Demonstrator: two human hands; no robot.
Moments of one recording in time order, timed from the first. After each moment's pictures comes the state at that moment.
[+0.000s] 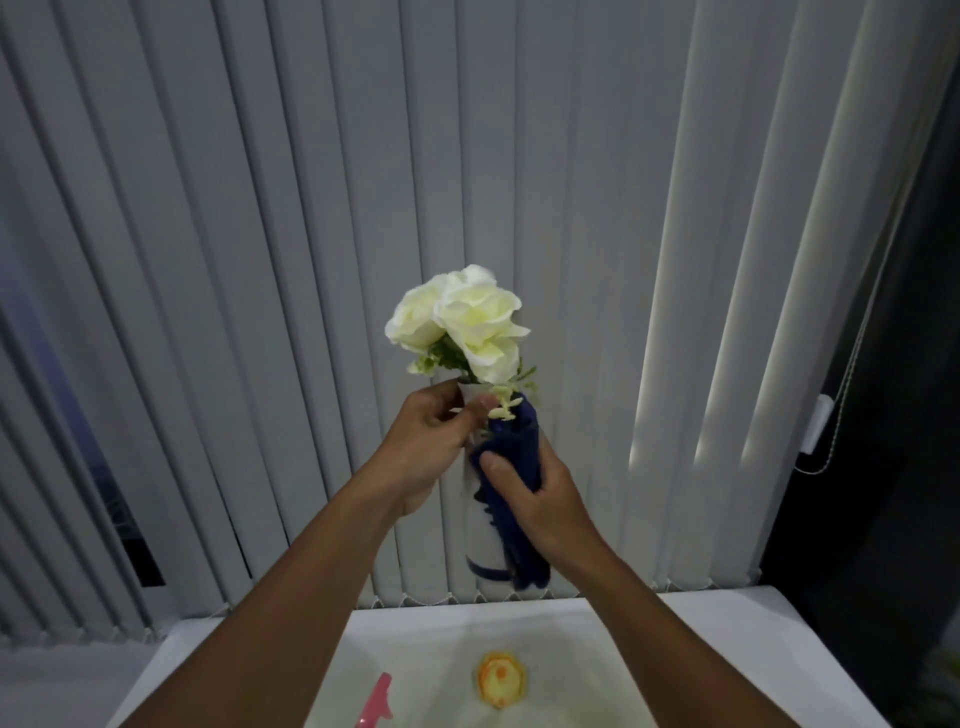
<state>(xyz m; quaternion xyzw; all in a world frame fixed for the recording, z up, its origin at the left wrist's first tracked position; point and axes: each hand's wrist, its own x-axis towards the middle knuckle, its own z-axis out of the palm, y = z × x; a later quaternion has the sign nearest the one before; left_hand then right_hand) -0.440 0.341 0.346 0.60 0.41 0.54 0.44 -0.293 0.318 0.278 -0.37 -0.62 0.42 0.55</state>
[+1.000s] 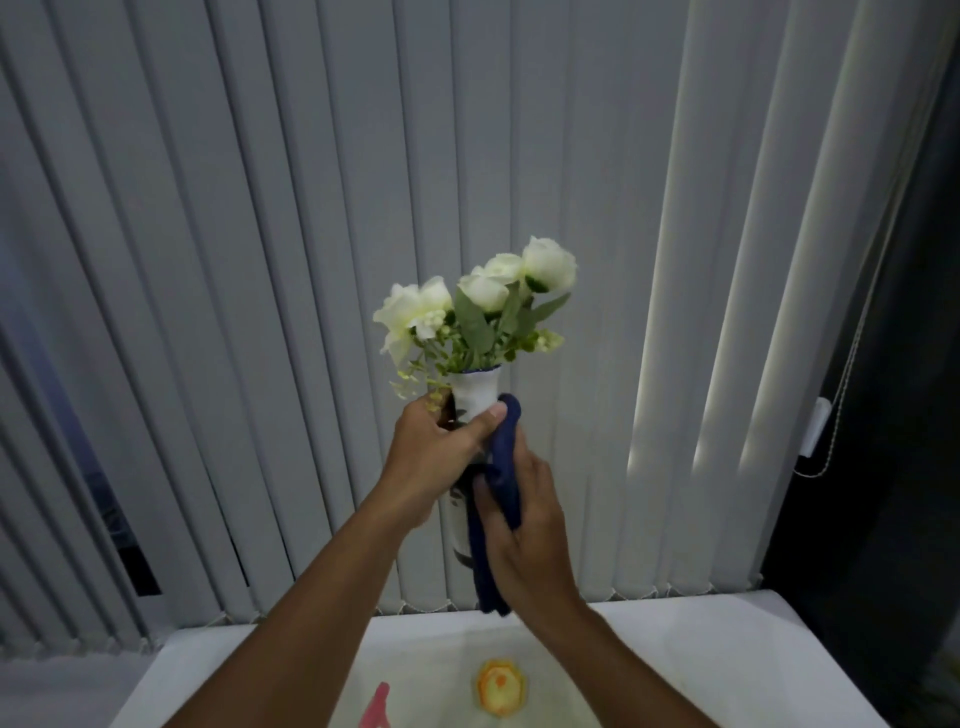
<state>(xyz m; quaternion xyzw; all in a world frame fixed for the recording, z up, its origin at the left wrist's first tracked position) -0.430 0.343 0.337 0.58 0.46 0.57 0.36 -0.321 0.305 0.254 -0.41 -0.61 0.28 0.62</state>
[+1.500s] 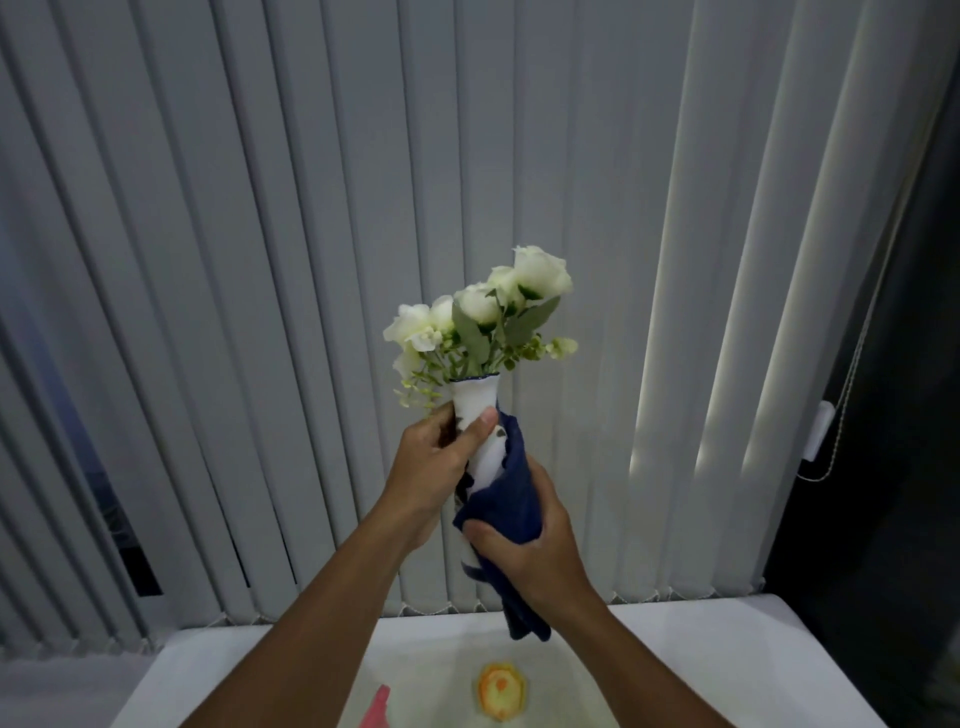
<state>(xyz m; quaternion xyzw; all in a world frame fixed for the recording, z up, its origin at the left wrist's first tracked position) -0.432 0.341 0.323 0.53 0.42 0.58 0.45 -0.301 0.310 0.242 -0.38 -0.59 0.39 0.59</state>
